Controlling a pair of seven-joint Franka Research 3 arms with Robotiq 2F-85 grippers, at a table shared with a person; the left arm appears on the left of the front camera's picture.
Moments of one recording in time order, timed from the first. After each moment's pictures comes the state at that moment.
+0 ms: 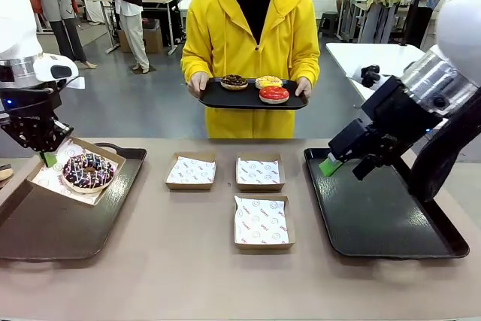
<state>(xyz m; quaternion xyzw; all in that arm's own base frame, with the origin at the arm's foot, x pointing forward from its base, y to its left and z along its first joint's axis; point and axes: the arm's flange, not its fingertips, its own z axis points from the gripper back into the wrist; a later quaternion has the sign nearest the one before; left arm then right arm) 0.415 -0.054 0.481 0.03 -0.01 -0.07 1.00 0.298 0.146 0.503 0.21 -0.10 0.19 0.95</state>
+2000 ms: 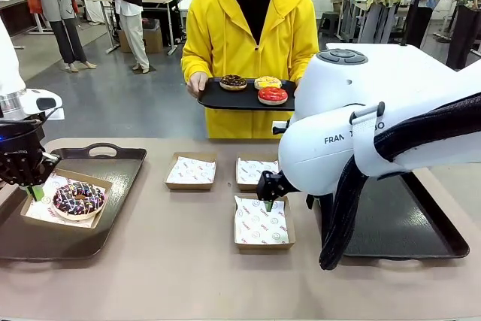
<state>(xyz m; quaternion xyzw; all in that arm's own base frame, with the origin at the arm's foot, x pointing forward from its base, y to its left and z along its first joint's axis) 0.391 -0.021 0.420 0.00 0.04 0.03 1.00 0.344 0.269 0.383 0.04 -0.08 0.08 0.99</state>
